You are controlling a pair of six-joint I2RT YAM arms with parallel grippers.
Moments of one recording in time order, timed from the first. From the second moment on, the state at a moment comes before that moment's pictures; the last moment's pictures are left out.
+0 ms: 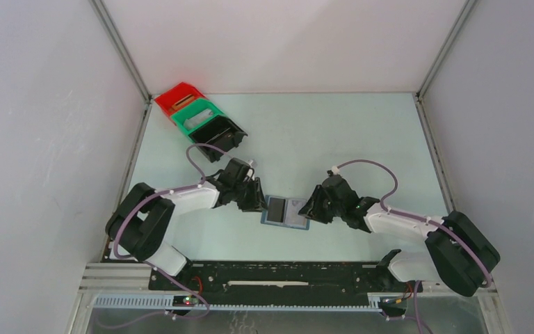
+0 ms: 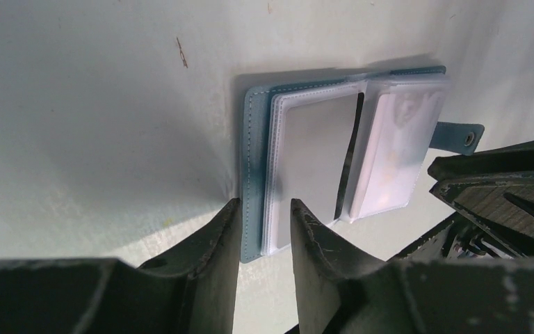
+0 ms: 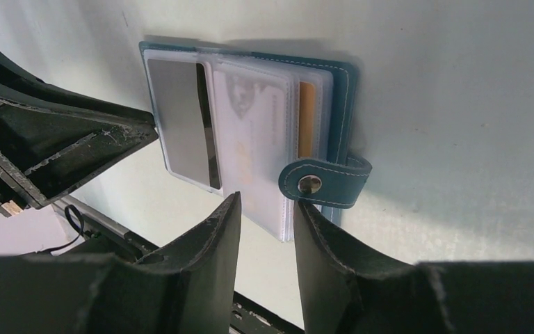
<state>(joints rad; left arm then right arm) -0.60 1.54 0.70 -0.14 0.30 -0.70 0.70 1.27 0.49 -0.03 -0.09 1.03</state>
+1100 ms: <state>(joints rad) -0.60 1.56 0.70 -0.11 0.33 -0.71 0.75 1.41 0.58 0.10 -0.14 1.04</state>
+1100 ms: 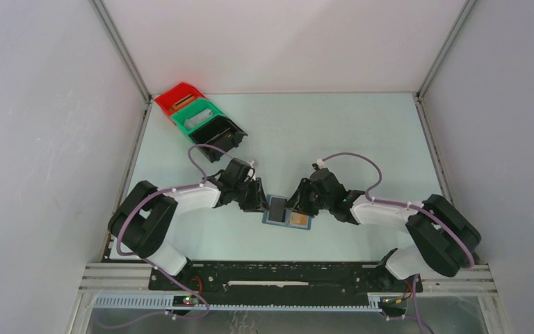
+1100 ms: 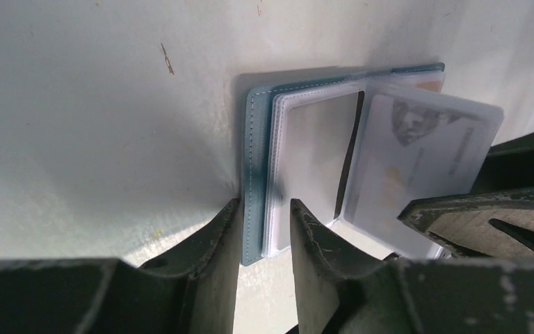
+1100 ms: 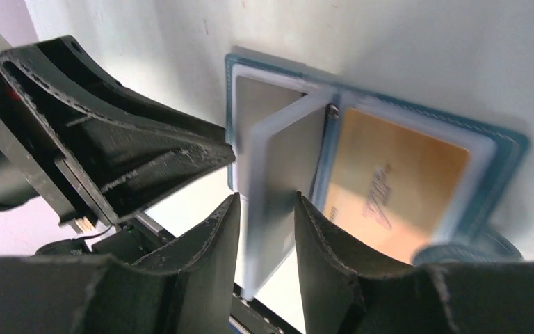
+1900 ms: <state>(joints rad) -0.55 1.32 0.71 -0.31 0.19 -0.67 0.77 1.54 0.69 0.16 -0.22 1.04</state>
